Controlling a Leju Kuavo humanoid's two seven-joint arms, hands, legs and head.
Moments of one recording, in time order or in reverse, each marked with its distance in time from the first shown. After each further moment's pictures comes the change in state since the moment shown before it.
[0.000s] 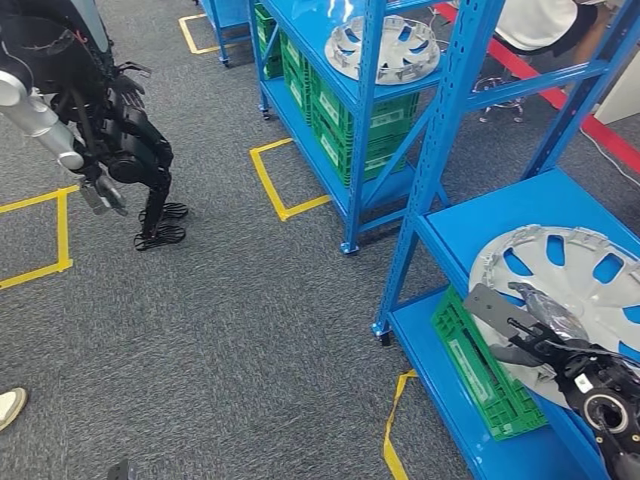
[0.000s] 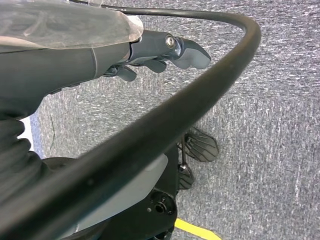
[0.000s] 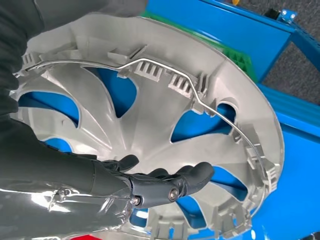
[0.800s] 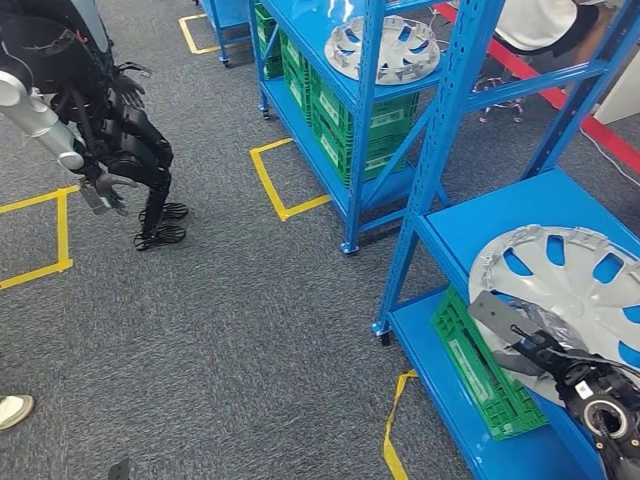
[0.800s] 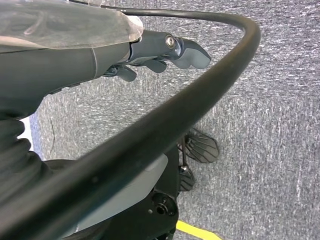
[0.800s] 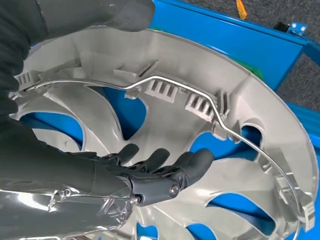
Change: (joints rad) left arm 0.000 0.000 0.000 0.000 -0.017 -0.001 0.000; right arm 0.029 0.000 -0.013 0.050 -0.034 -0.027 0.000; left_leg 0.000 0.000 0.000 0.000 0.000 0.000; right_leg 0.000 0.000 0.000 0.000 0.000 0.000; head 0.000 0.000
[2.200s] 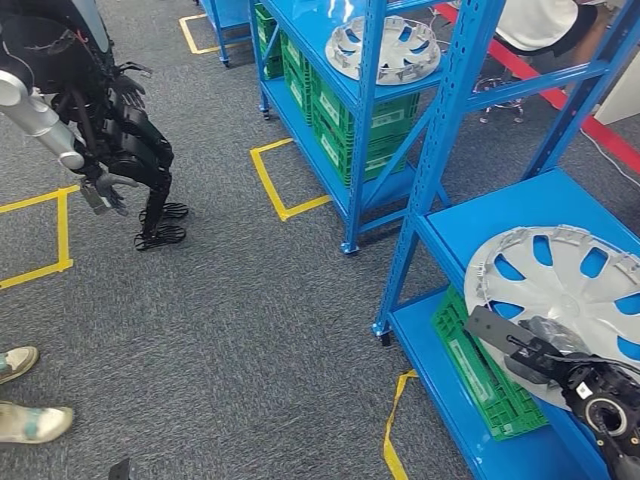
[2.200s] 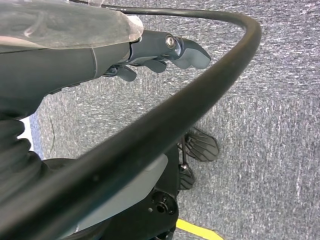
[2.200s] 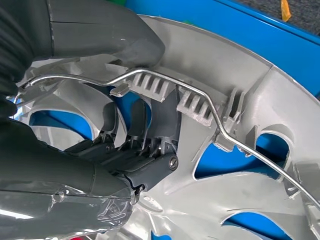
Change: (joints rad) left arm 0.000 0.000 -0.001 0.000 0.003 -0.006 0.000; right arm -0.004 0.003 -0.030 0.017 0.110 0.181 -0.002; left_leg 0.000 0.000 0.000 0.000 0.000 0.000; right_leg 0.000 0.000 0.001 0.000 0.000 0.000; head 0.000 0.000
